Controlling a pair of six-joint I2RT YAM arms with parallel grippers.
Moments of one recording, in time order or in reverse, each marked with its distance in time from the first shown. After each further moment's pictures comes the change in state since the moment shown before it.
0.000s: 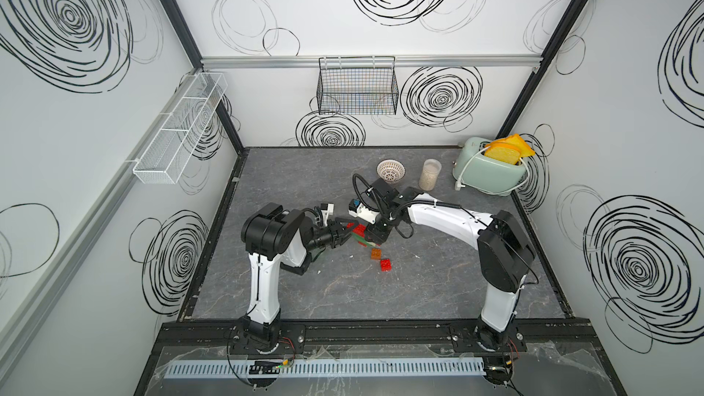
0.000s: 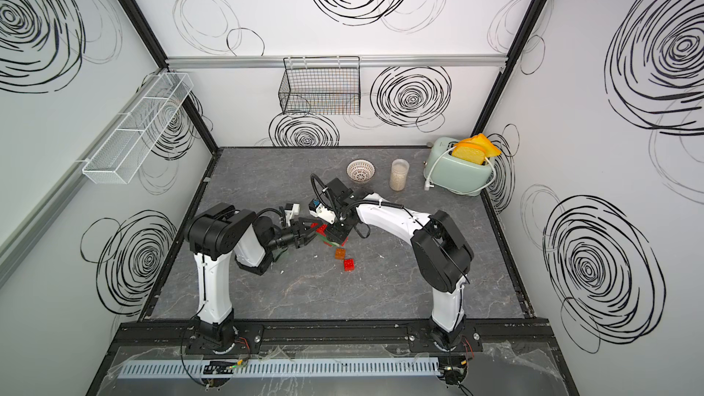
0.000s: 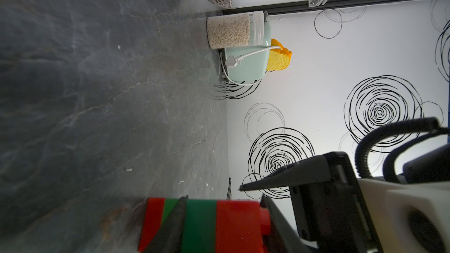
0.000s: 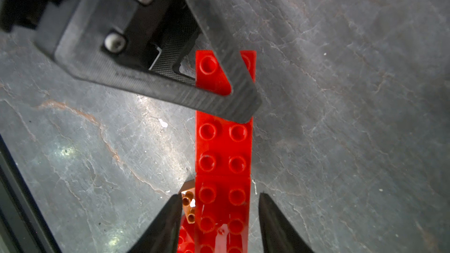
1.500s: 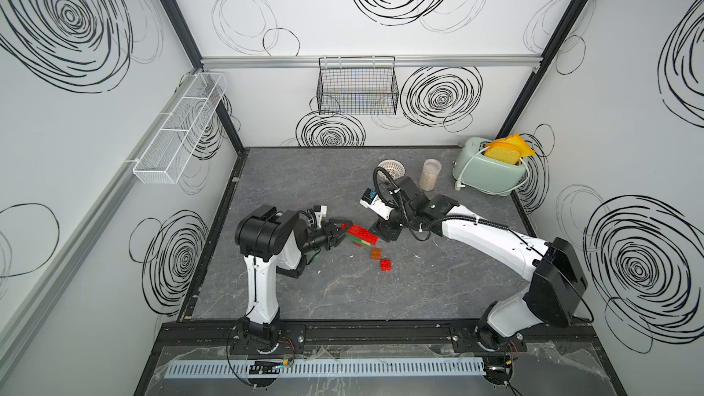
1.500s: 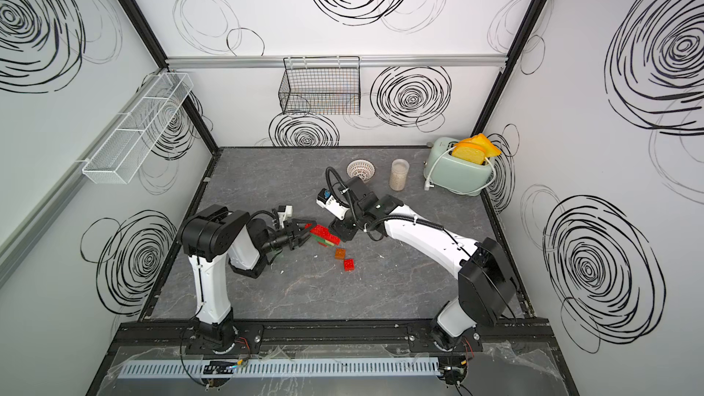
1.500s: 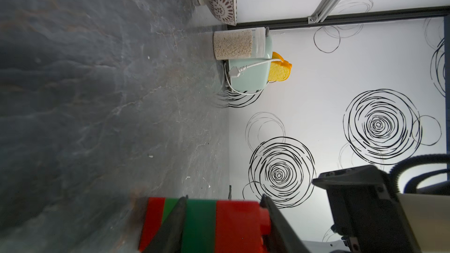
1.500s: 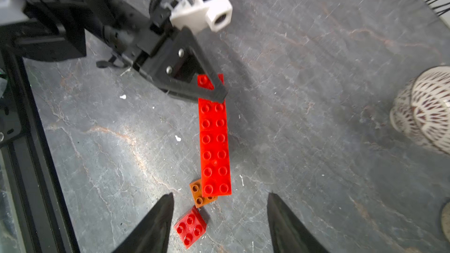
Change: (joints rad) left arm 0.072 -0.044 -0.075 0.000 -0.028 0.005; right arm -0.004 -0.315 -0.235 0.178 -0.001 0.045
